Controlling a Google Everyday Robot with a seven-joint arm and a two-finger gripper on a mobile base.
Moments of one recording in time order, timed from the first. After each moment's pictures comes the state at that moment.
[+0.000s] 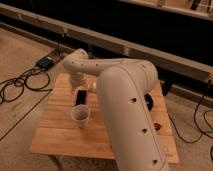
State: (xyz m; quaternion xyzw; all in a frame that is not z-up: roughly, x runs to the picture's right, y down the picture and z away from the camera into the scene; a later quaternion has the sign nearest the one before) arm -0.162 0.017 0.904 -0.26 0.12 0.55 0.78
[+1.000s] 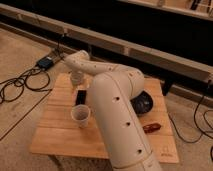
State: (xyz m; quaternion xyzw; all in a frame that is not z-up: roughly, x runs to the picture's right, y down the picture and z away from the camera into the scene) arm -0.175 0.011 0.953 -0.30 0.12 0.53 0.78
